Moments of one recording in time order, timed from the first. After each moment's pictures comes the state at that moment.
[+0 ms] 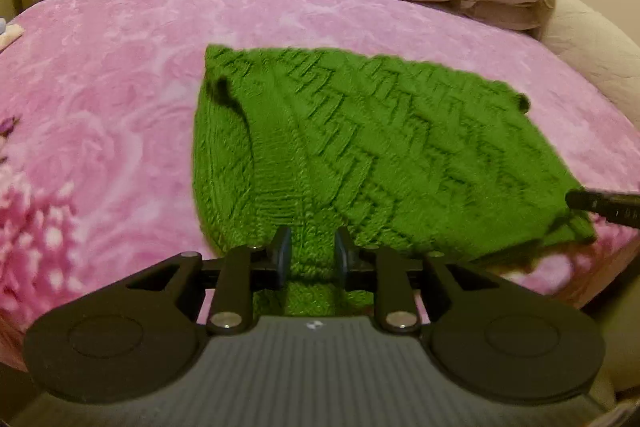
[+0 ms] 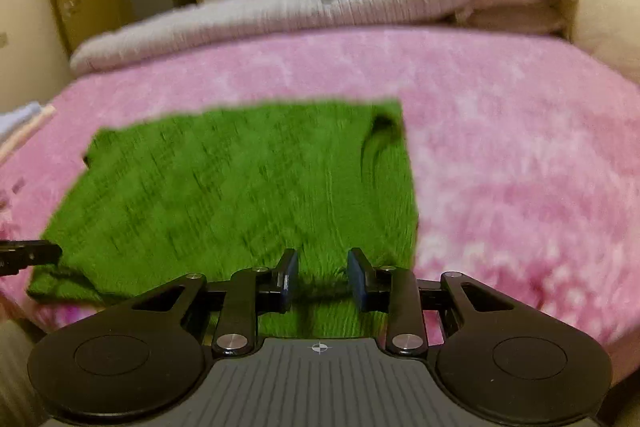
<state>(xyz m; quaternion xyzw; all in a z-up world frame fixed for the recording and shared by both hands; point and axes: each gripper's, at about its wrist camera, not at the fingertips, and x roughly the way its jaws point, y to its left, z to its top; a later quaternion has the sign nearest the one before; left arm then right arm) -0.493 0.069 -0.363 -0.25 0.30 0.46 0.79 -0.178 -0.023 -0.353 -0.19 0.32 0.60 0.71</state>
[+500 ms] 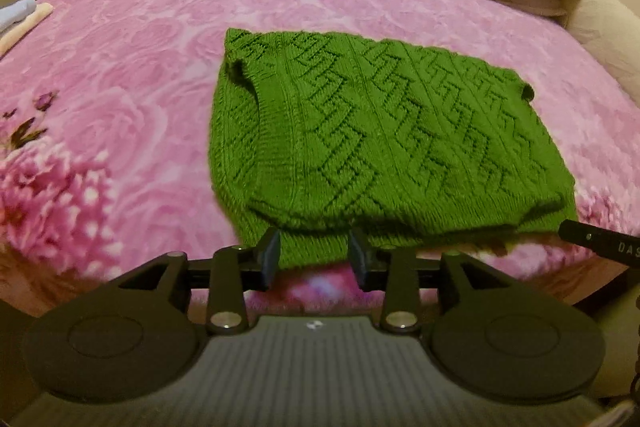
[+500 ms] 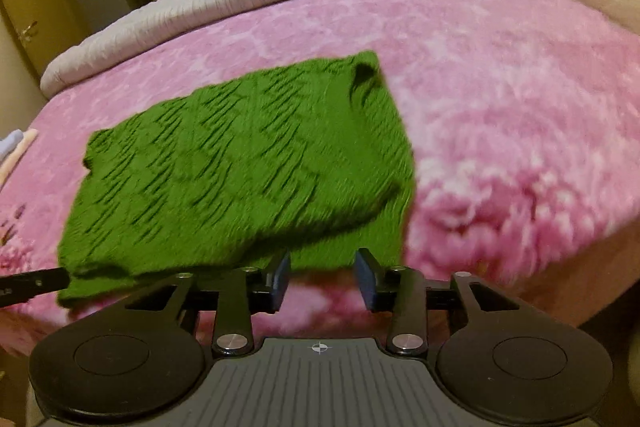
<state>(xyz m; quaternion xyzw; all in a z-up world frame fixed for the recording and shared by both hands) -0.483 0.035 -0.326 -0.28 0.35 0.49 0.75 -0.201 -0.056 -0.331 -0.15 0.41 0.55 0.72</state>
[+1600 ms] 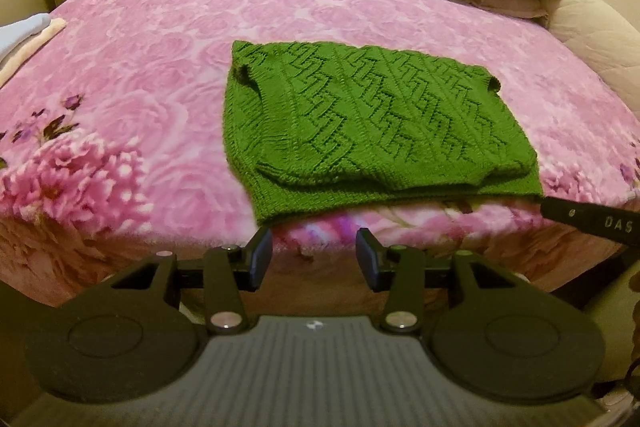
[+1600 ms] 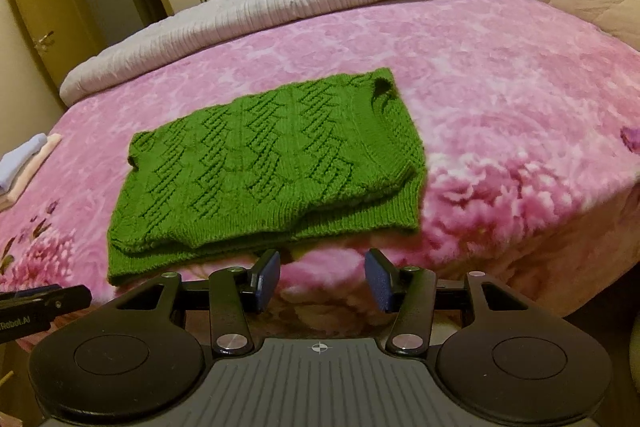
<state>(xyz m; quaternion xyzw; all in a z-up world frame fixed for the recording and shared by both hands) -0.509 -0.023 -0.300 -0.26 0.34 0.49 0.76 -0.242 -0.098 -0.295 -0.14 0.38 0.56 0.72</state>
